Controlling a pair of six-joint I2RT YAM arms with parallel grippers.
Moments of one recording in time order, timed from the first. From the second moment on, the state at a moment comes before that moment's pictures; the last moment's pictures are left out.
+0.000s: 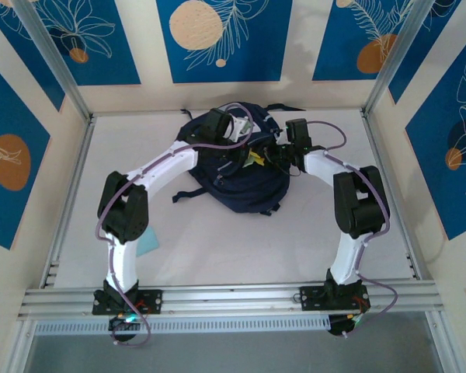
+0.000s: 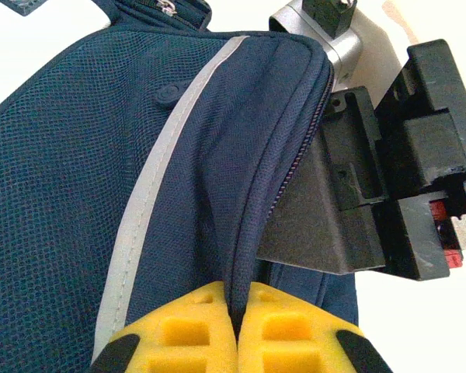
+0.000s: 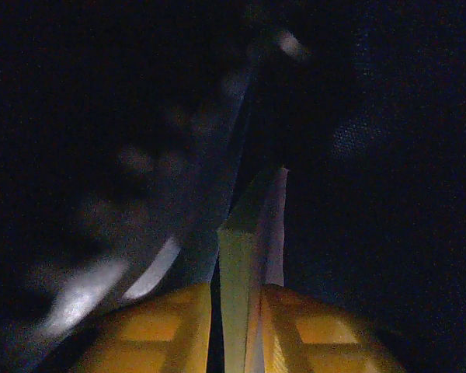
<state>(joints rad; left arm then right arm) -0.62 1.99 1.71 -0.46 0.34 -0.26 0.25 1.89 1.25 -0.08 -0.68 1.04</state>
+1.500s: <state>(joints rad) -0.58 1.90 1.58 -0.42 0.31 -0.33 0.23 1.69 1.32 -0.56 -0.39 0.77</state>
